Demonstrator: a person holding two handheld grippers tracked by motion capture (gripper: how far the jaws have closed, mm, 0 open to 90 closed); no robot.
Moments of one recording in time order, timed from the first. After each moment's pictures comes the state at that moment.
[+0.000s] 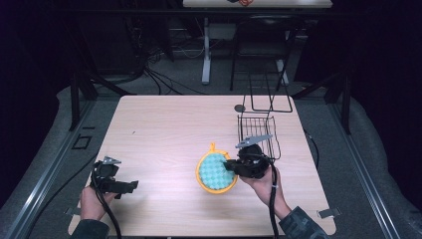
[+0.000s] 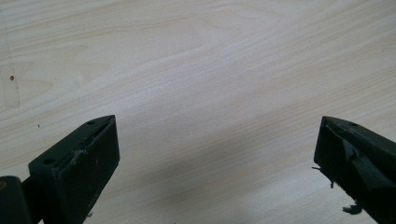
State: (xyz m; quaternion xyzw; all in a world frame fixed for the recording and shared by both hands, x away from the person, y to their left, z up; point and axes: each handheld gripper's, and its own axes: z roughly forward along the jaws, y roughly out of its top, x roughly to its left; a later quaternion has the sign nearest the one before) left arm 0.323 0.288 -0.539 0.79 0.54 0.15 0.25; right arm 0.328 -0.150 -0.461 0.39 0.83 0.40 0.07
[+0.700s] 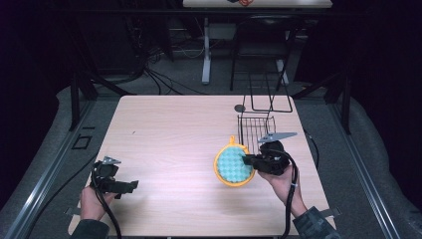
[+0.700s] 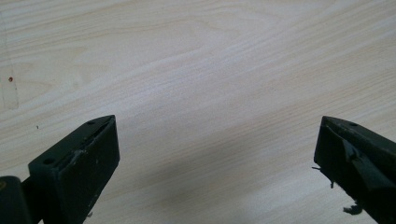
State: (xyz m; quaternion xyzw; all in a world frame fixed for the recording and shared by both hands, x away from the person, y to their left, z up) left arm 0.323 0.289 -0.539 0.79 0.54 0.15 0.26; right arm 0.330 -0.197 -0.453 0.43 0.80 0.41 0.10
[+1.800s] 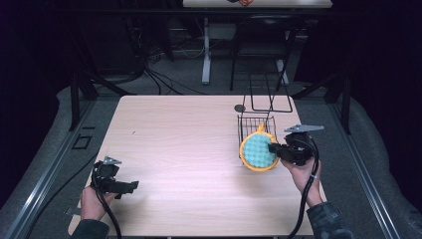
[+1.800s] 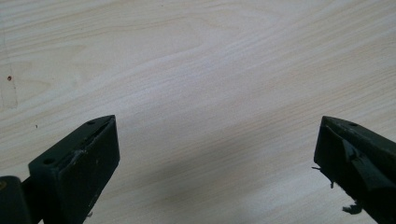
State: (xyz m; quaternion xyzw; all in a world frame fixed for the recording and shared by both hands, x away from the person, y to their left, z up) left arm 0.323 0.287 -0.540 0.79 0.54 0.14 0.25; right arm 0.353 -0.260 -0.455 0.50 0.76 0.39 0.16
